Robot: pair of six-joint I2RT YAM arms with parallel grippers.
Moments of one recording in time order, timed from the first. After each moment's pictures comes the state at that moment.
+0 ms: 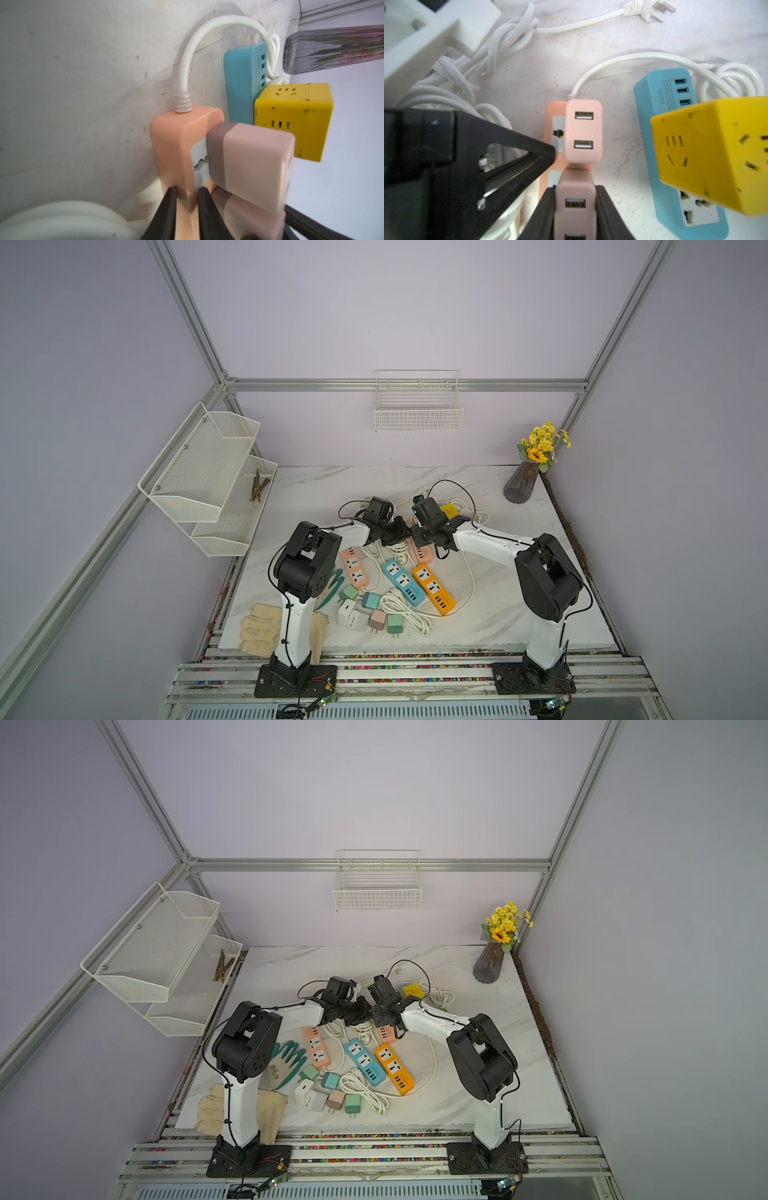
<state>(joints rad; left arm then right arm) -0.46 2.09 1.31 -0.07 0.46 -0.84 0.63 1.90 1.33 -0.36 0.22 0.25</state>
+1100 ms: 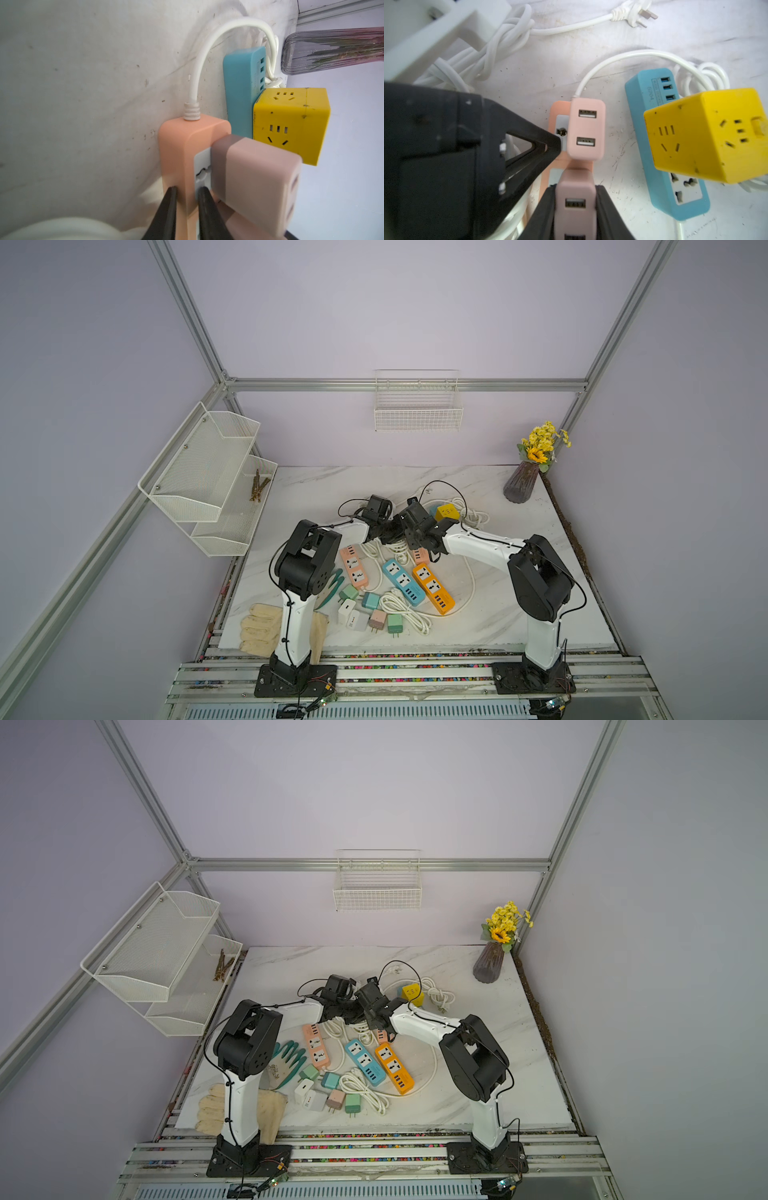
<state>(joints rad) -0.45 2.11 1.34 -0.09 0.47 -0.83 0.73 1.94 1.40 -0.44 0.39 0.32</state>
